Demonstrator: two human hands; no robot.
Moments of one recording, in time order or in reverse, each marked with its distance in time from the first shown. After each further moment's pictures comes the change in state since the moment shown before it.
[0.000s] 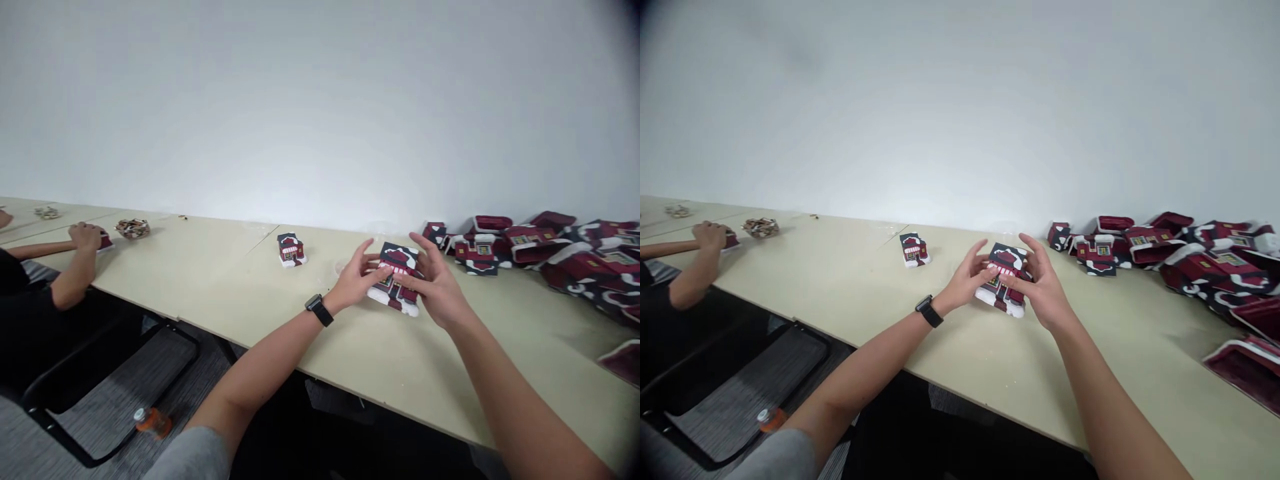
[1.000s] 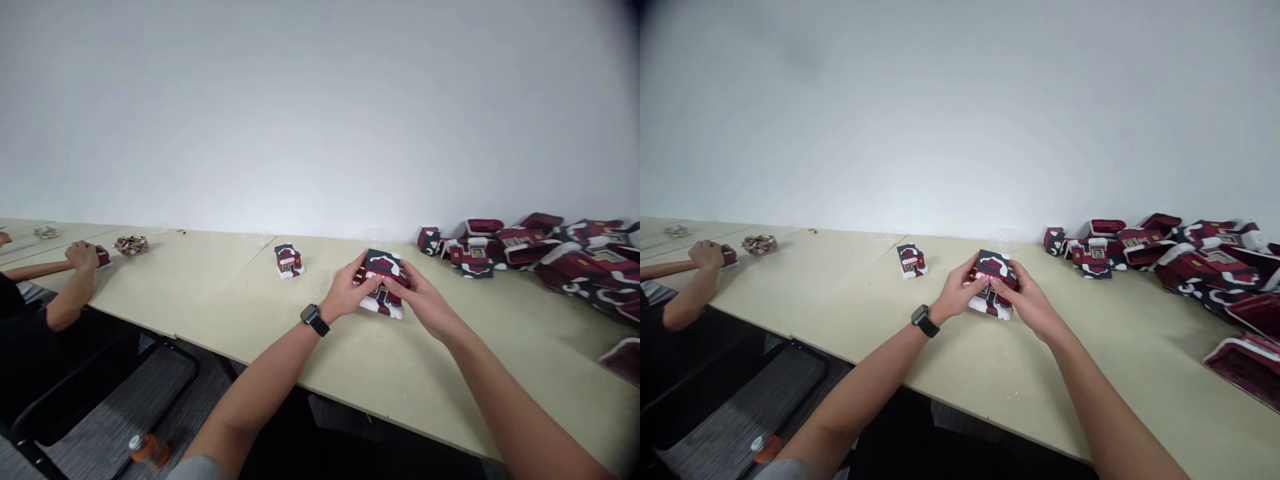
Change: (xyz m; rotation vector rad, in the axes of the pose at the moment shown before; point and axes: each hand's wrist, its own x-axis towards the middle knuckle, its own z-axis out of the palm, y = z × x) left_hand -0.006 0.012 -0.013 0.361 0.002 0.117; right_hand -0.004 0.000 0.013 -0.005 -0.052 0.156
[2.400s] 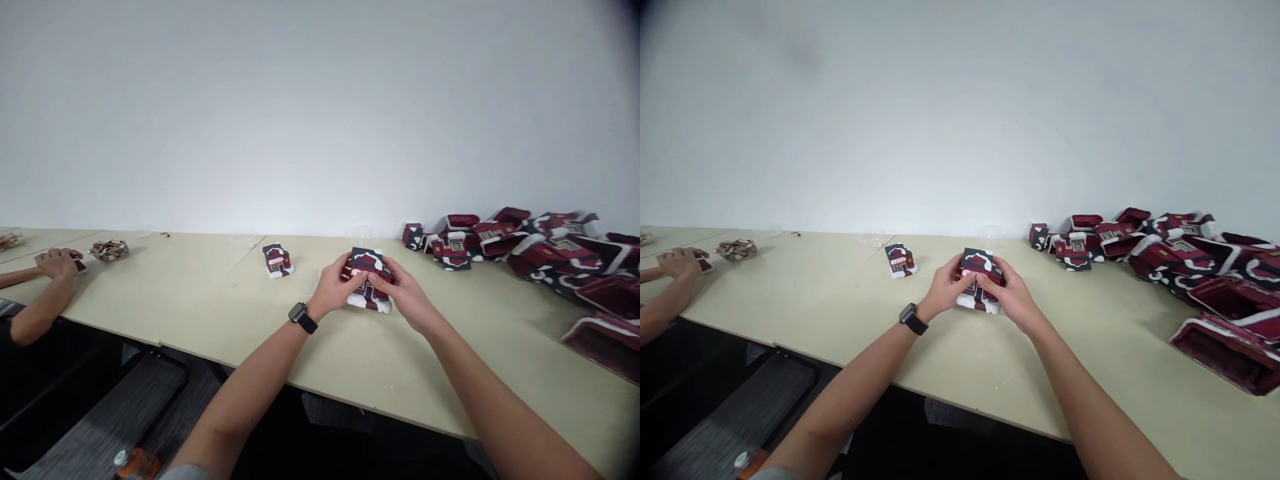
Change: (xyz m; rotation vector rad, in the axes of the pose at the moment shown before) left_hand 0.002 0.008 0.000 0.030 0.022 -0.037; right_hand 0.001 0.001 0.003 -0.021 0.041 -0.012
